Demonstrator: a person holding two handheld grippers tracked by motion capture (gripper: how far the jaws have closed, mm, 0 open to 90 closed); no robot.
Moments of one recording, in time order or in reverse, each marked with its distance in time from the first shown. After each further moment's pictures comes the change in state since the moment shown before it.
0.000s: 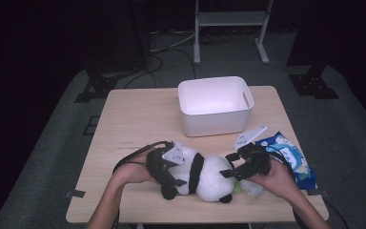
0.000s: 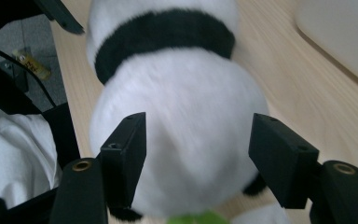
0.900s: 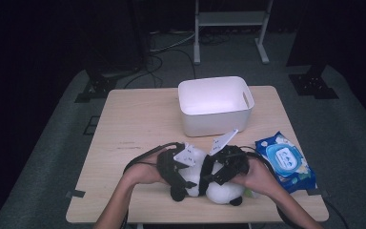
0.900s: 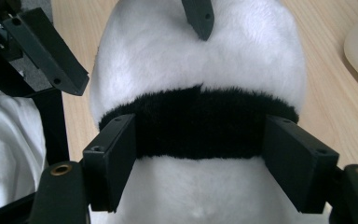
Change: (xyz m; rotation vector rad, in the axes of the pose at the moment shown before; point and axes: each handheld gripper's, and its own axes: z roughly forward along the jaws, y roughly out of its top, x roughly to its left) left arm -0.004 0.020 0.014 -0.008 -0.024 0.031; right arm 0.015 0.028 0.043 0.081 0.015 -0.138
